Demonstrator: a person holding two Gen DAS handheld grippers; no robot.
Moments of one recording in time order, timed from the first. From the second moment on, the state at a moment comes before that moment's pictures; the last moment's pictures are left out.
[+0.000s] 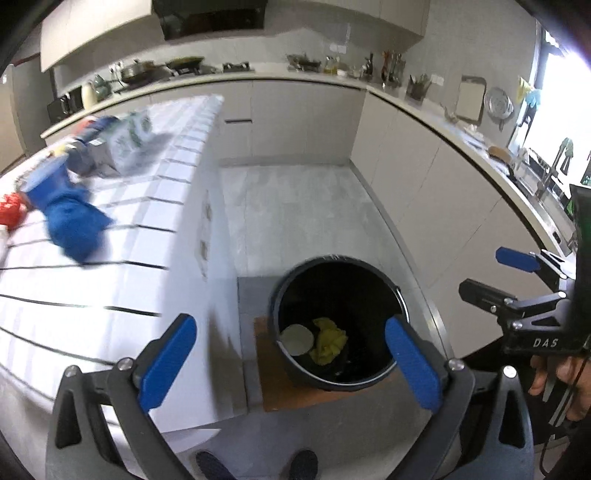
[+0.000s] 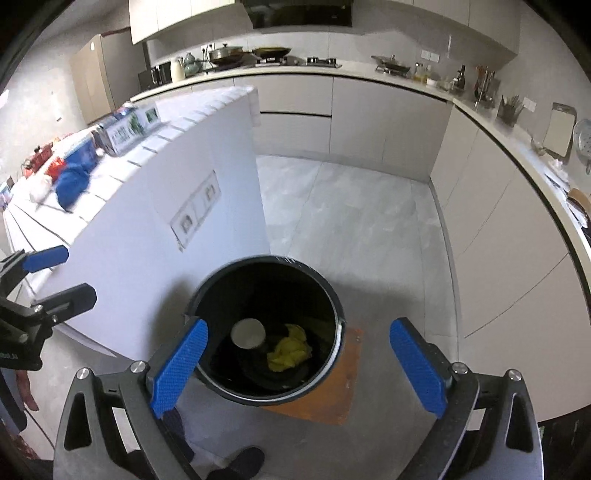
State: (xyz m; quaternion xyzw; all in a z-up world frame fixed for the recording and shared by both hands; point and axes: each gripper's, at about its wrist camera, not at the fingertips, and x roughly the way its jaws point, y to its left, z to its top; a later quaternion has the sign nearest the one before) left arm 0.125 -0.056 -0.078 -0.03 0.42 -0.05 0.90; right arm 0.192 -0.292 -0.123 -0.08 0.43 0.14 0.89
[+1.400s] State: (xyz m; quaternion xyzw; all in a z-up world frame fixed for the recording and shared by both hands) left arm 0.026 0.251 -0.034 -0.13 0.31 0.16 0.93; right arm 0.138 0.023 -0.040 -0.12 0.33 0.29 0.89
